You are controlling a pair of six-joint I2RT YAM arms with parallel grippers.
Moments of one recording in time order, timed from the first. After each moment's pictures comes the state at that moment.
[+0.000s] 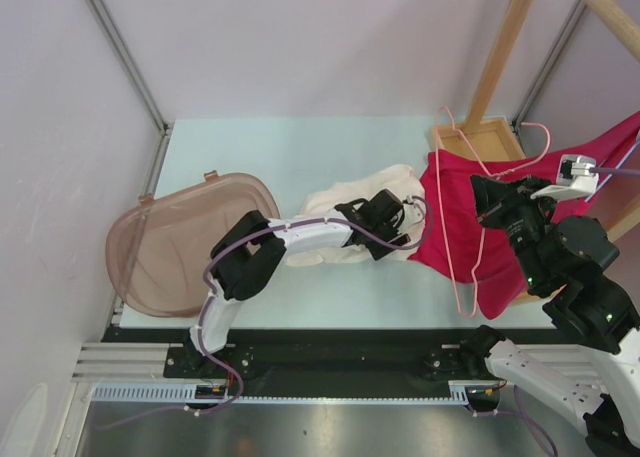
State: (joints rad) left arm -0.96 2.12 1.56 -0.35 -0.05 0.23; right arm 0.68 0.65 1.25 -0.54 0.52 0.46
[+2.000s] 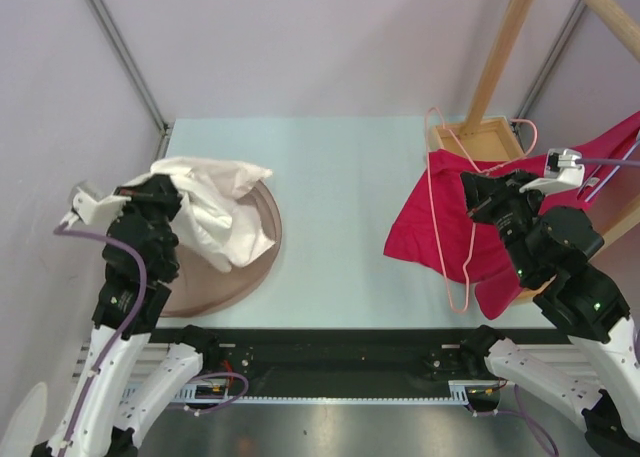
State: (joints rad) left arm -0.33 0.64 1.01 -0.27 -0.68 -0.78; right arm 0.68 0.70 1.24 -0.52 0.50 0.50
